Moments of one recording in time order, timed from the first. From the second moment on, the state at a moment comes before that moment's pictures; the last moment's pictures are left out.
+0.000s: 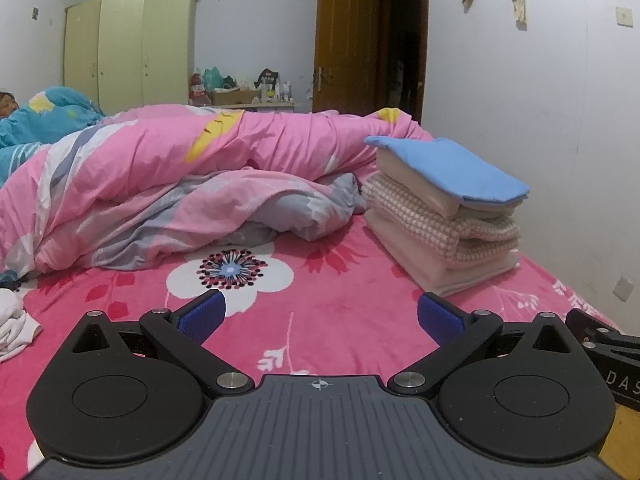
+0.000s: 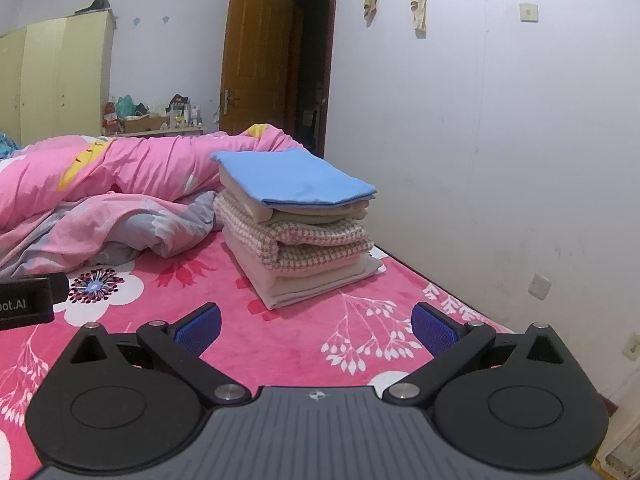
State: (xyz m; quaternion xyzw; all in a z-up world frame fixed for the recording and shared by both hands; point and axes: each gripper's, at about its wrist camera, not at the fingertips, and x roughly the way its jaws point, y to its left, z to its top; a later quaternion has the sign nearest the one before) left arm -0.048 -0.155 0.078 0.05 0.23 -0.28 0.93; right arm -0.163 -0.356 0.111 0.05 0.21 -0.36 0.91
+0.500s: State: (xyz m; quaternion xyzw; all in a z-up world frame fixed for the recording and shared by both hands) left arm -0.047 -0.152 0.077 0.04 0.23 -0.28 0.93; right arm -0.163 -0.351 0.109 0.05 0.21 -0.36 0.91
